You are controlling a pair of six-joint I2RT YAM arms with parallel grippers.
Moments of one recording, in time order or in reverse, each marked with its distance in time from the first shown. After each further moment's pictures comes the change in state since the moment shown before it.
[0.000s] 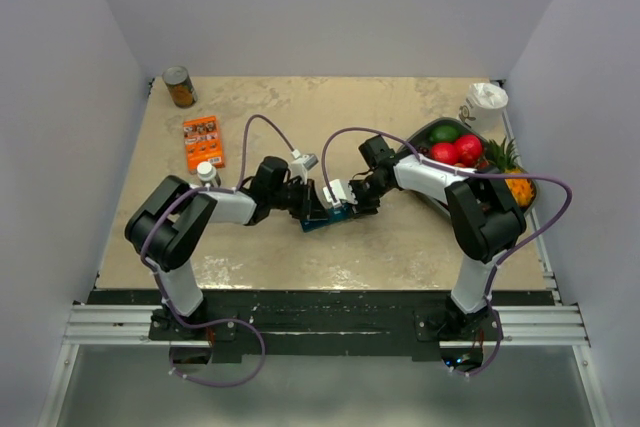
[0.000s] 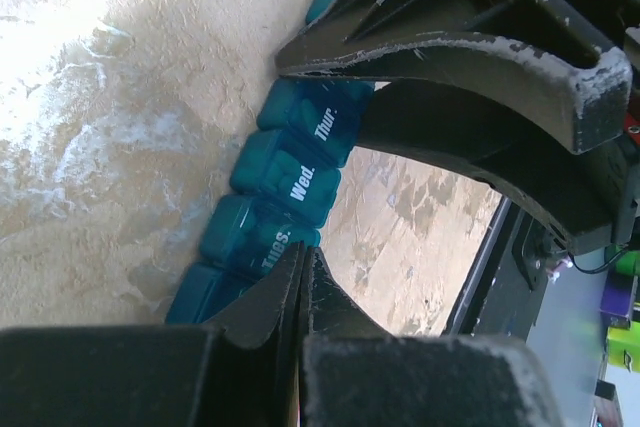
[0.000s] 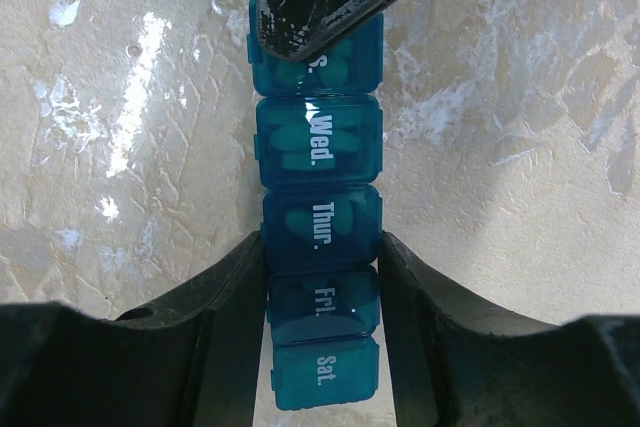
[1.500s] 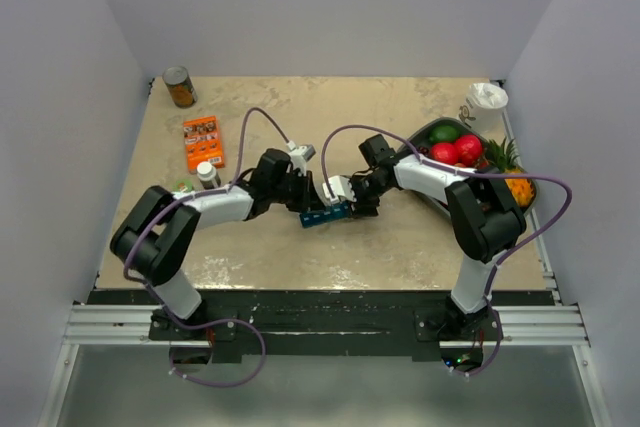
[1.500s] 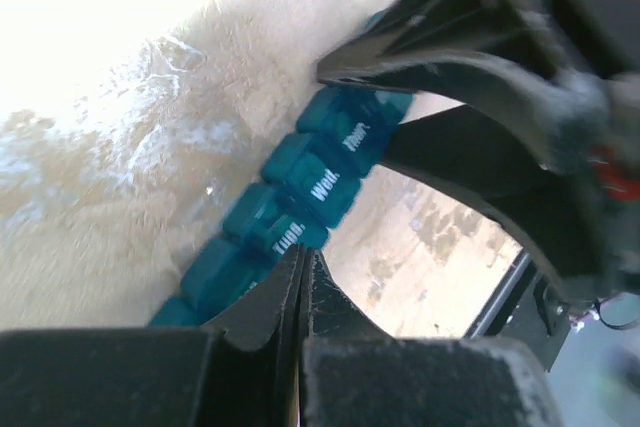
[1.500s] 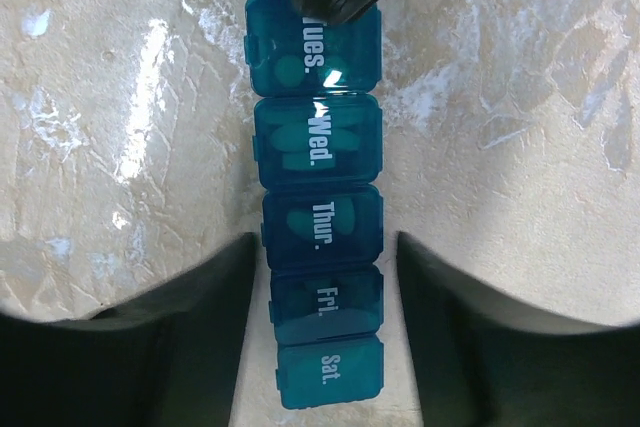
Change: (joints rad) left arm -0.025 -0.069 0.078 -0.216 -0.177 0.001; right arm 0.000 0.000 0.000 0.026 0.018 0.067
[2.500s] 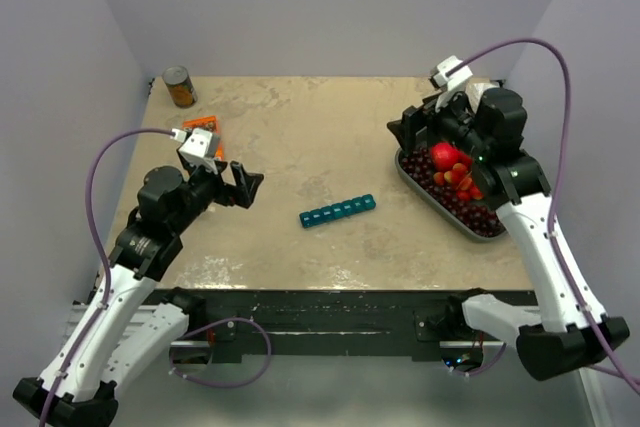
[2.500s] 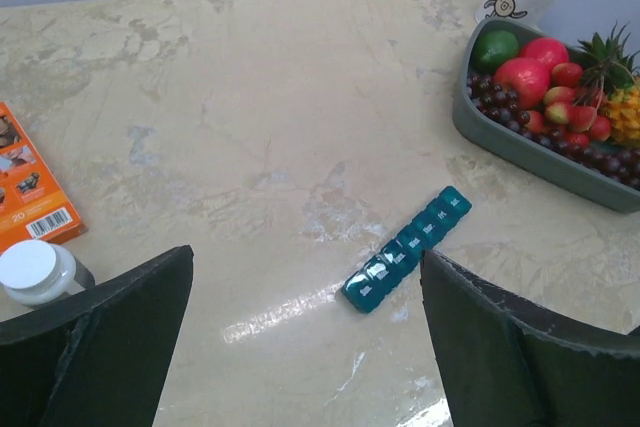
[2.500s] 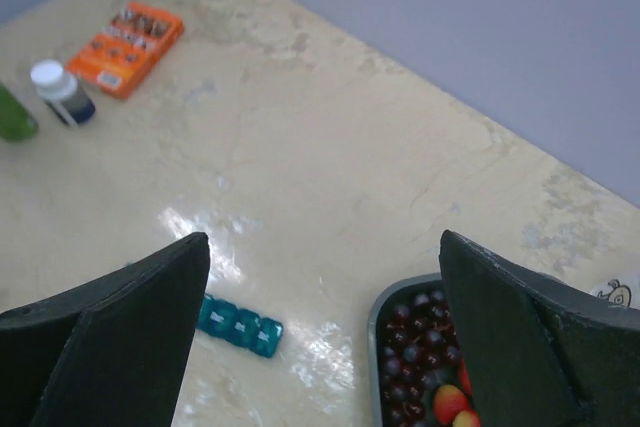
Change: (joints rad) left arm 0.185 -1.020 -0.014 -0.490 -0.370 0.317; right arm -0.249 -0.700 0.148 0.145 0.159 1.109
